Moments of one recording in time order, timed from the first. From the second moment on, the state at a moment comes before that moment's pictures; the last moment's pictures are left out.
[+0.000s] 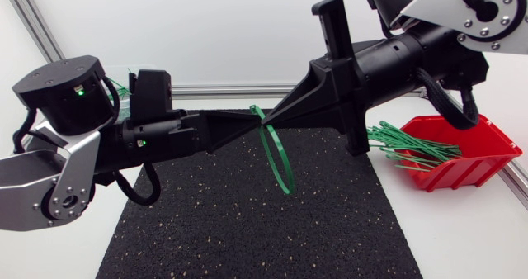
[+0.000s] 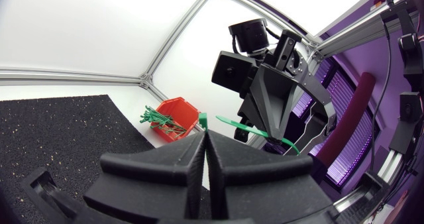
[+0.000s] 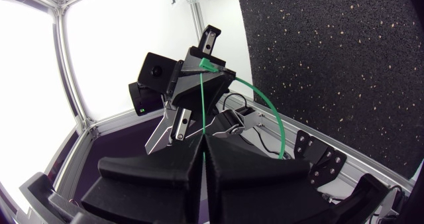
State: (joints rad) left arm -0.51 1.31 0.63 0.66 0.80 -0.61; right arm 0.45 1.44 1.30 -0.81 -1.14 0.94
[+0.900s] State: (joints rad) left arm -0.51 1.31 0.63 0.66 0.80 -0.60; right arm 0.47 1.46 1.30 -0.79 -1.14 0.95
